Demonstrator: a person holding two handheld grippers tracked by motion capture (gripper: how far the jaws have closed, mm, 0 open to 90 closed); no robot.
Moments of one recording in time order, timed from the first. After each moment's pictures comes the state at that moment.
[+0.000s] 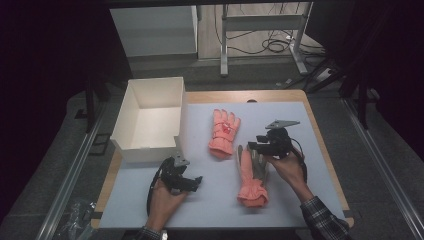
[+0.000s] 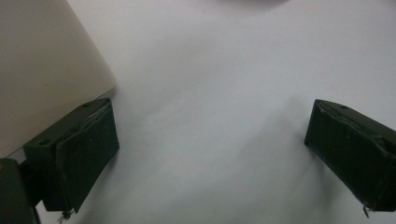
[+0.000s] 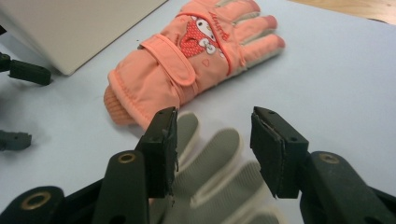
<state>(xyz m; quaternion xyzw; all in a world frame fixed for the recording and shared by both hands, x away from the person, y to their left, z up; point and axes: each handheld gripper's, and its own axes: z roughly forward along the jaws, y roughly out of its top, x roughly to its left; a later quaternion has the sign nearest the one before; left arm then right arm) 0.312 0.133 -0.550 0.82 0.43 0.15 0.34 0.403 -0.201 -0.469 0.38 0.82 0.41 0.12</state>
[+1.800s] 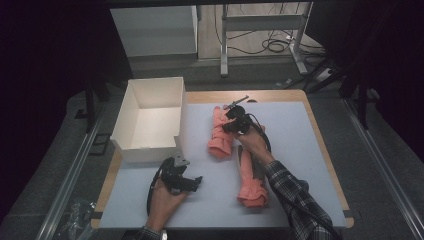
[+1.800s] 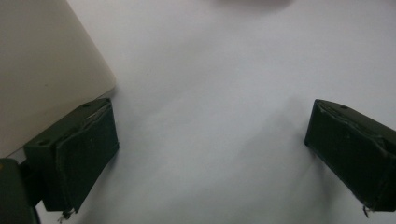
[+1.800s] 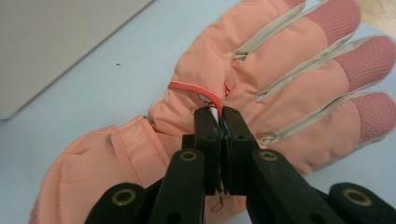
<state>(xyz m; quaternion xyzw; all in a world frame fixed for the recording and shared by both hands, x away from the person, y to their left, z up) 0.312 0.133 -0.550 0.82 0.43 0.15 0.34 0.494 -0.093 -0.480 0.35 0.88 0.31 0.10</state>
